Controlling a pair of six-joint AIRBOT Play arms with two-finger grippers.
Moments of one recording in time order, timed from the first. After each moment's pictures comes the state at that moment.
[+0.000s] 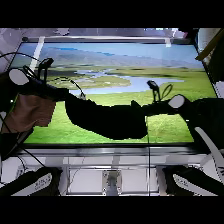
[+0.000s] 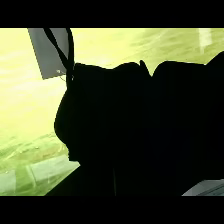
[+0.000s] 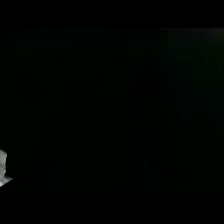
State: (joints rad) left arm -0.04 -1.18 1.22 1.16 -1.28 -1.38; right arm 0.25 -1.18 0.85 -0.93 0.91 1.24
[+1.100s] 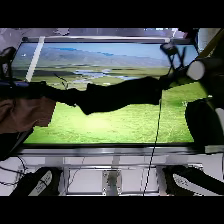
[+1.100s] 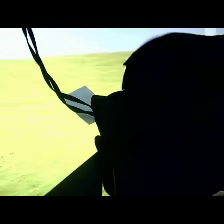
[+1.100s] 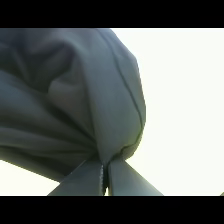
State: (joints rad) left arm 0.16 -0.90 1.21 1.19 -1.29 -1.38; right arm 0.20 -1.18 1.47 -1.61 1.28 1.39
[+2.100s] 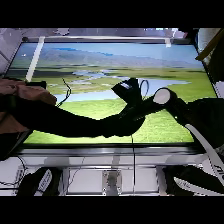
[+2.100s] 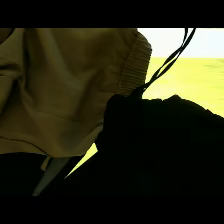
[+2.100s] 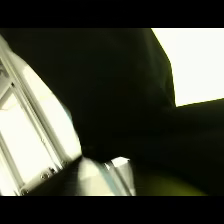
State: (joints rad) left arm 0.26 -0.74 1.21 1.63 -1.38 -1.38; right arm 0.47 -1.22 1.06 -0.85 1.17 1.07
